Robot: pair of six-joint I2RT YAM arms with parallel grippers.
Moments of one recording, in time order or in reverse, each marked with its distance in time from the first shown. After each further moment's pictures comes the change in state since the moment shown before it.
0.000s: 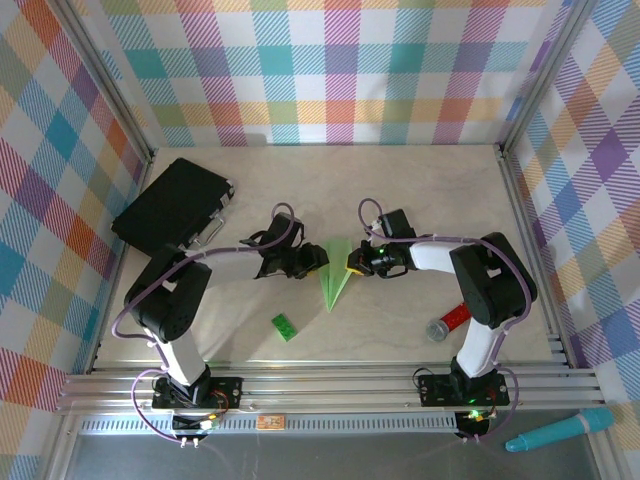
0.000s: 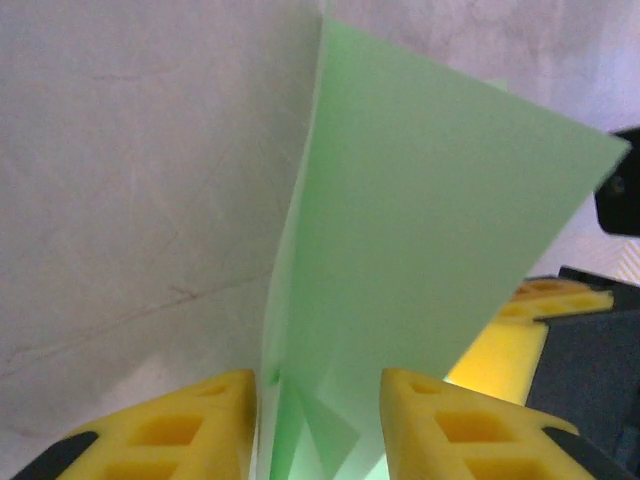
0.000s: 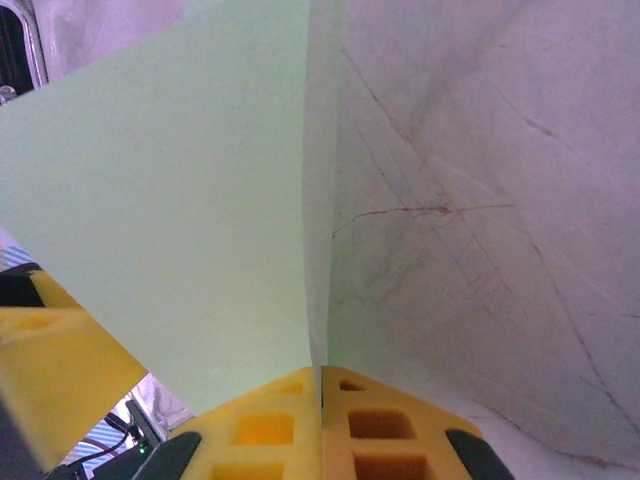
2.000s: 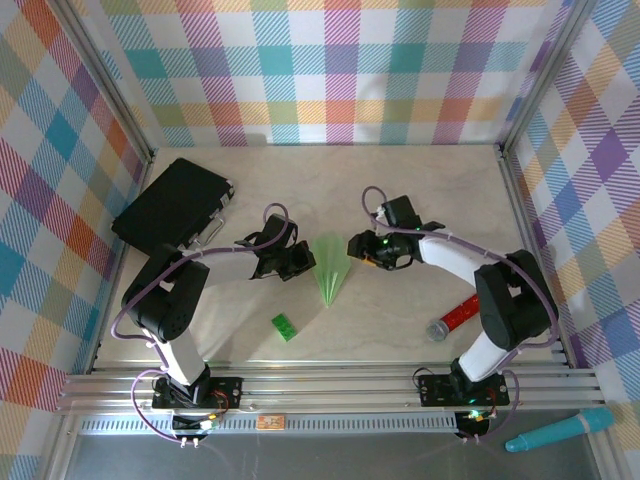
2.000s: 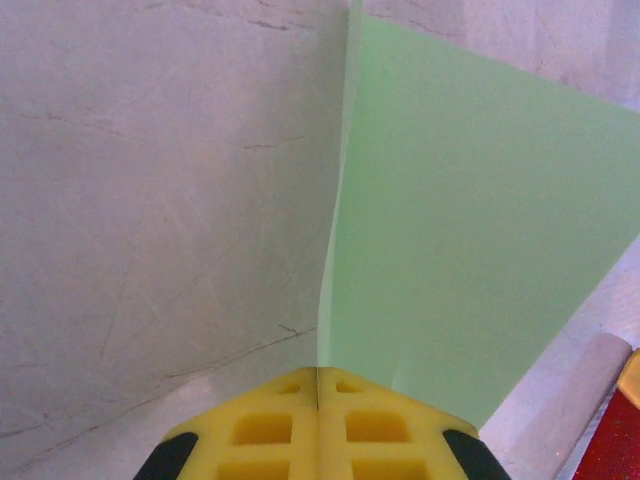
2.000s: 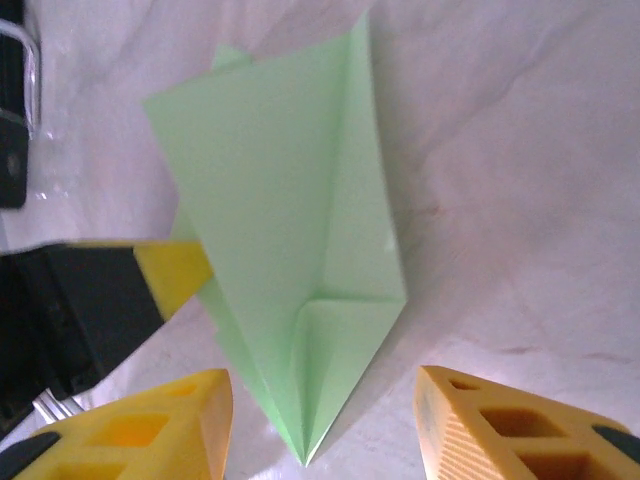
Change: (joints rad) left arm 0.045 -0.016 -0.043 0.012 -0.065 0.010; right arm 0.039 -0.171 0.096 -0.286 0.195 -0.106
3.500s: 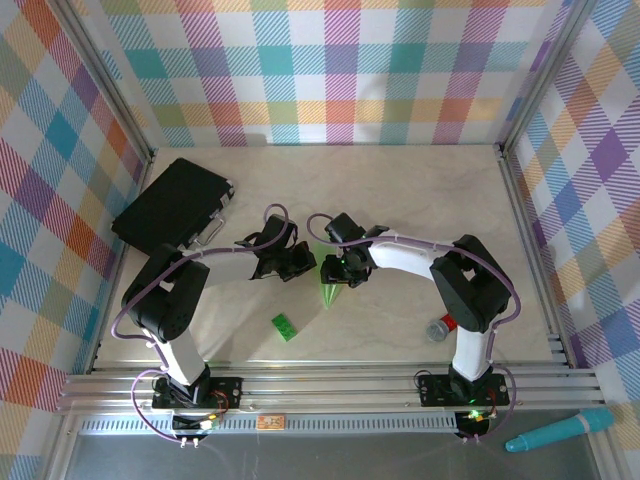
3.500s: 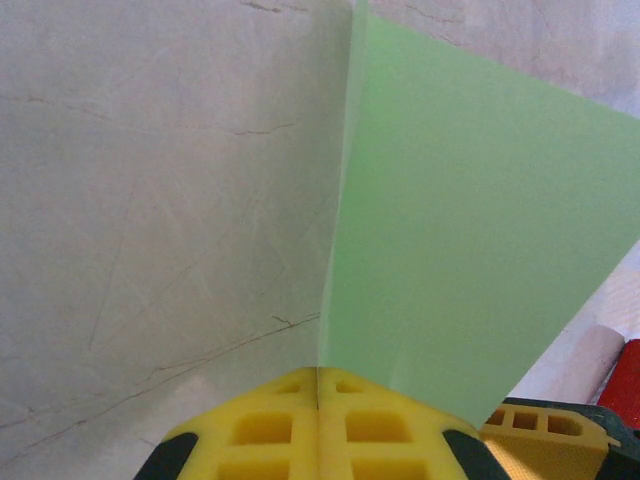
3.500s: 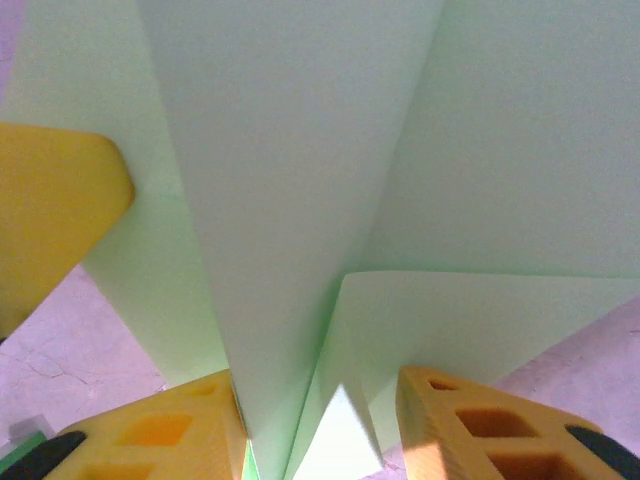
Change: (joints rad) left arm 0.000 0.000 -0.004 0.005 0.018 -0.004; right arm 0.276 0.224 0.200 -0.199 0.277 0.005
